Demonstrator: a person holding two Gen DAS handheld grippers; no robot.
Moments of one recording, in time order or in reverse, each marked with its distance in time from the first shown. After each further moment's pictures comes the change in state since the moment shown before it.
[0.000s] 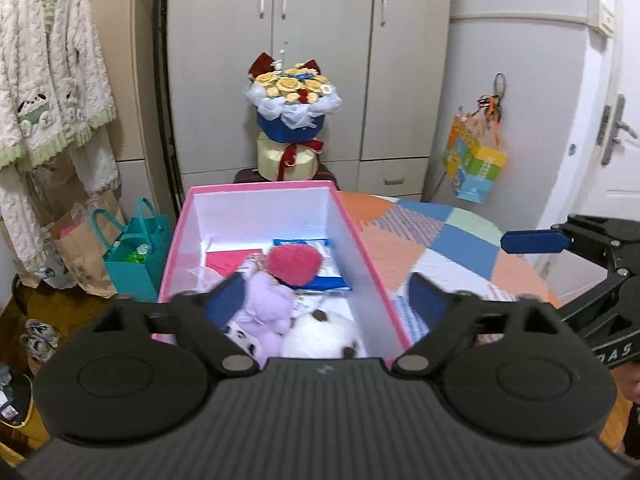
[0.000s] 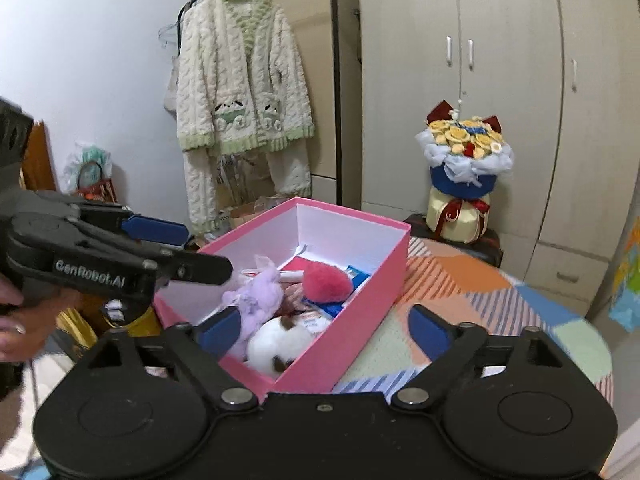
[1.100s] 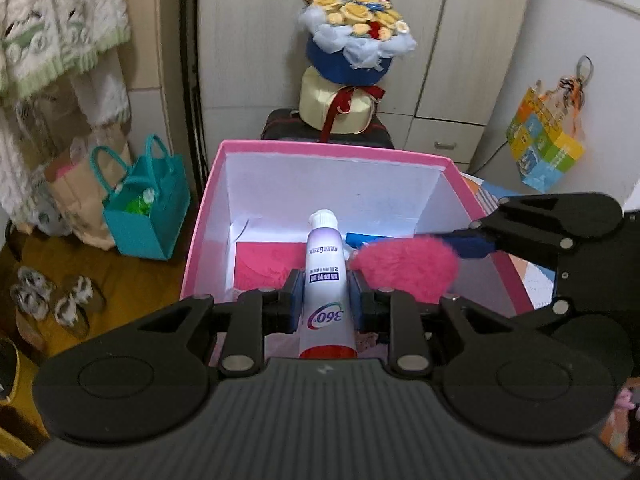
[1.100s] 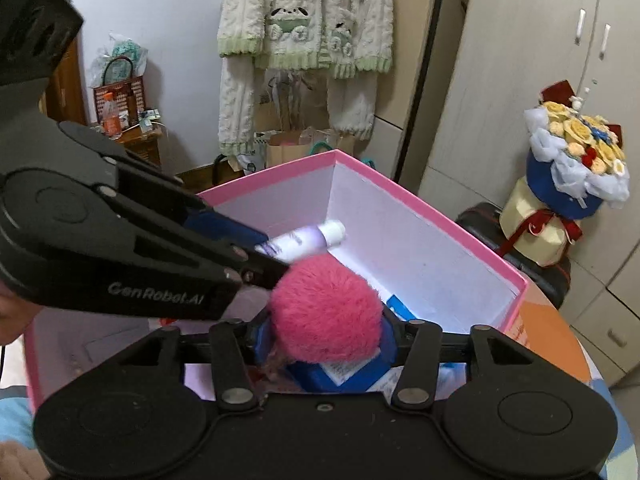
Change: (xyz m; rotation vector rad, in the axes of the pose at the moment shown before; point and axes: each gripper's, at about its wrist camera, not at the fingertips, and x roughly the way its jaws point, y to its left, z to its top) left arm 0.161 0.097 0.025 -0.140 0.186 0.057; right arm 0.210 0.013 0.051 -0.289 0.215 0.126
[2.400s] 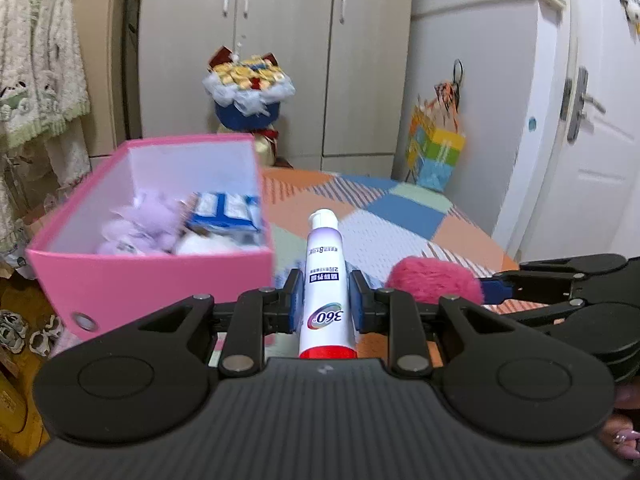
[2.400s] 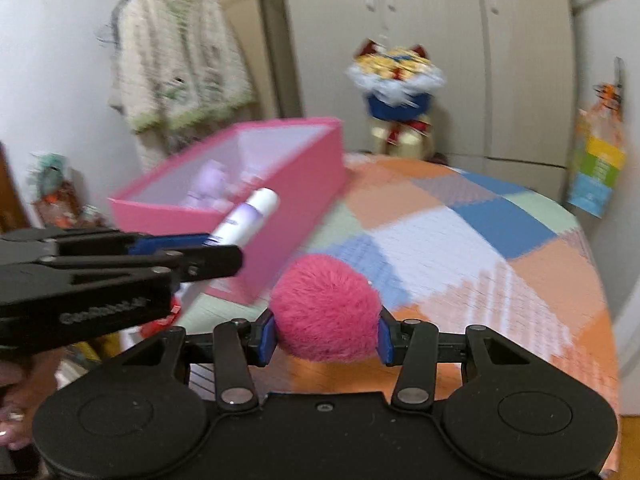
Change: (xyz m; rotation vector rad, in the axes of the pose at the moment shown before) left arm -0.136 -0.148 -0.169 0.150 -0.256 -0.102; right arm -0.195 0.064 -0.205 0.463 -0.165 -0.188
